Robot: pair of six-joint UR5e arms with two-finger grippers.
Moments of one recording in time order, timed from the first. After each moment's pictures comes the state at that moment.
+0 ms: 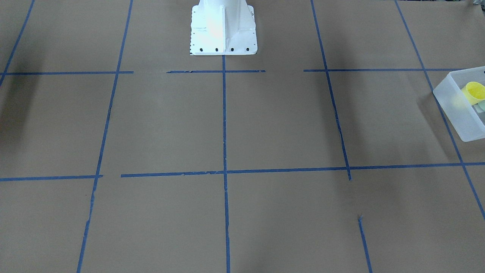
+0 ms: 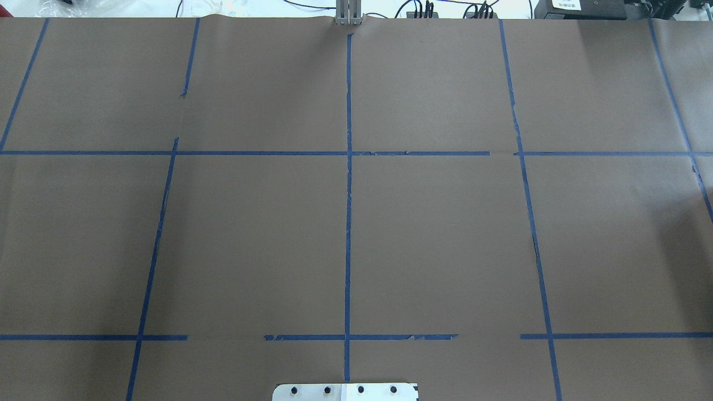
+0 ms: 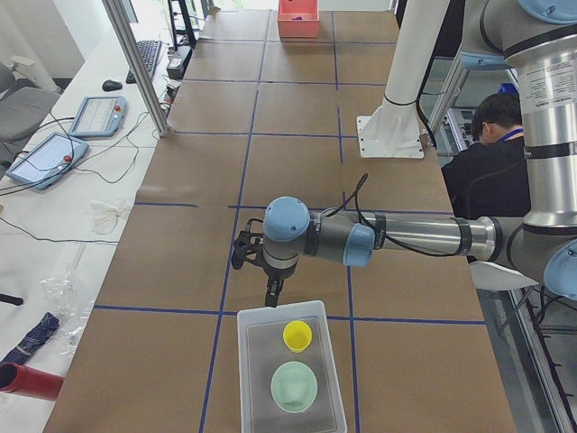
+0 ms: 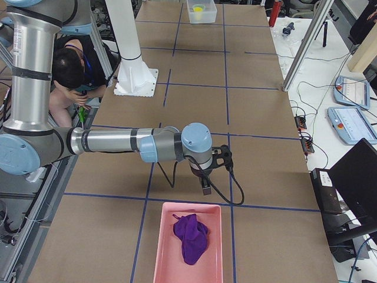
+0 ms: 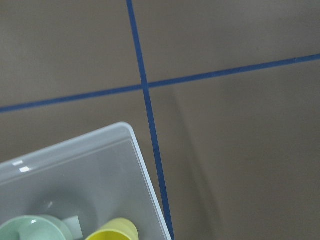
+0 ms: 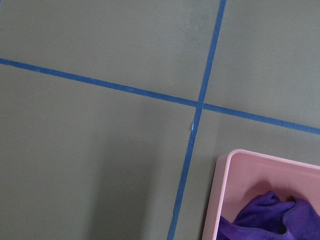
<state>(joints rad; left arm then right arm) -1.56 -1.35 -1.81 -1.64 -2.41 0.01 1.60 -1.75 1.81 -1.47 2.40 -0.12</state>
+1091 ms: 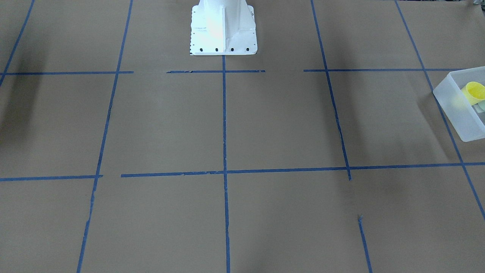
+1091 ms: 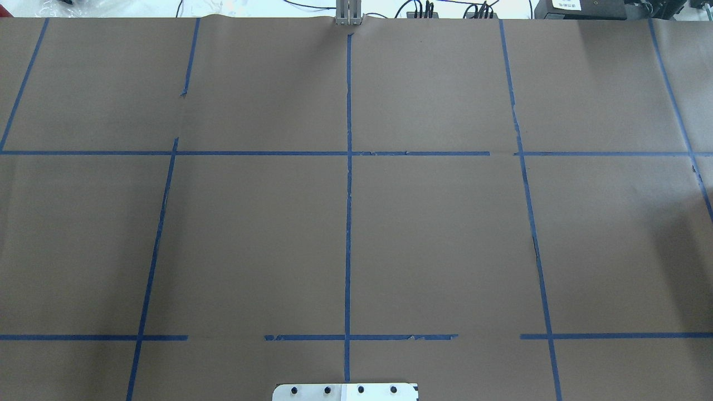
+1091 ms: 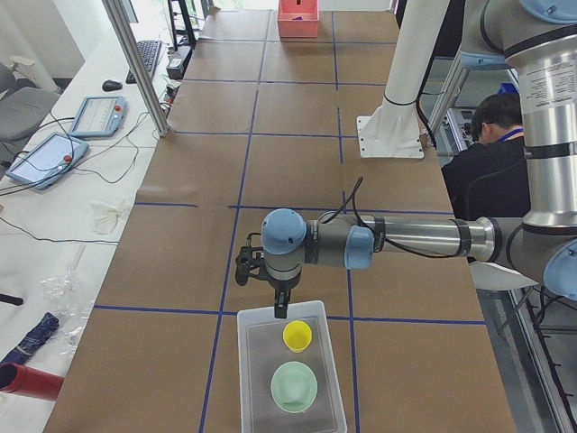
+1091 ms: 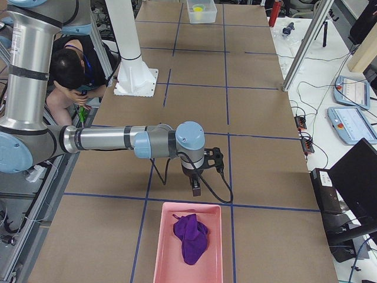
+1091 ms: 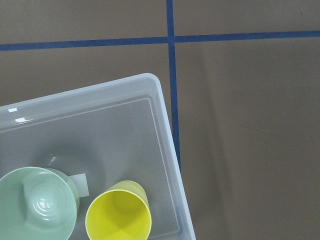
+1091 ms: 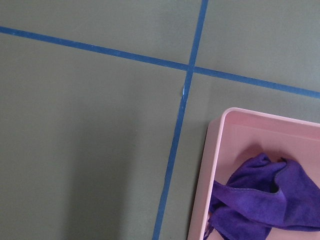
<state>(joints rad) -1.56 -1.35 -1.82 -1.60 -2.39 0.02 1.56 -1.78 1.87 -1.56 2.31 -0.11</state>
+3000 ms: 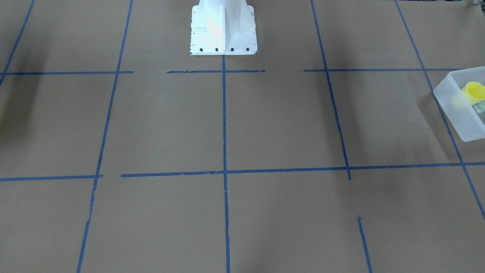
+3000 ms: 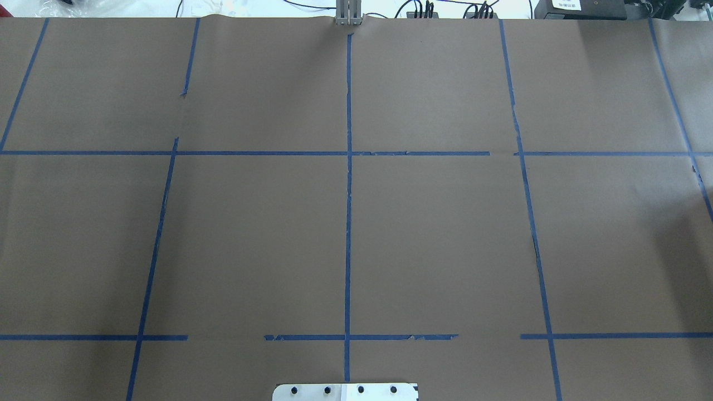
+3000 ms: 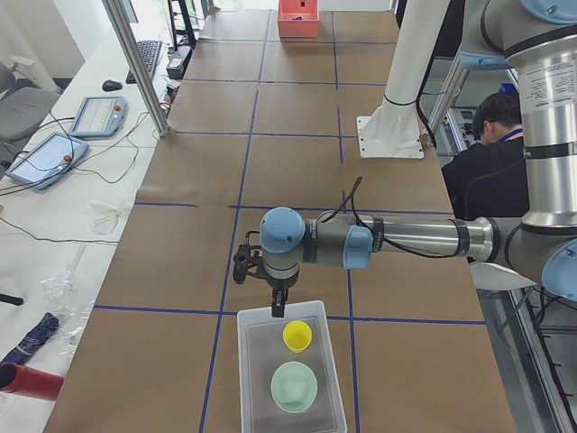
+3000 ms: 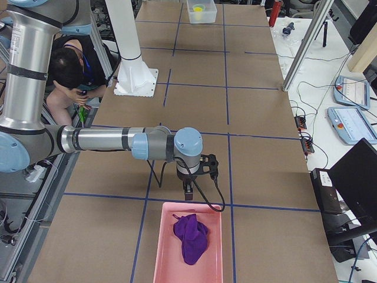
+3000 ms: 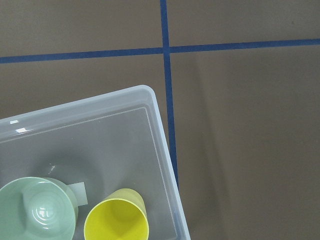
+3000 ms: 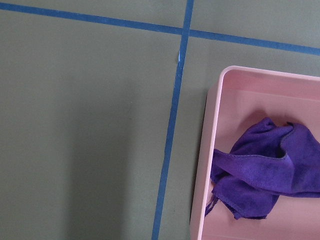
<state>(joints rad) -1.57 -1.36 -1.81 -1.61 -2.39 0.02 1.56 -1.81 1.87 -1.62 2.33 -0.12</state>
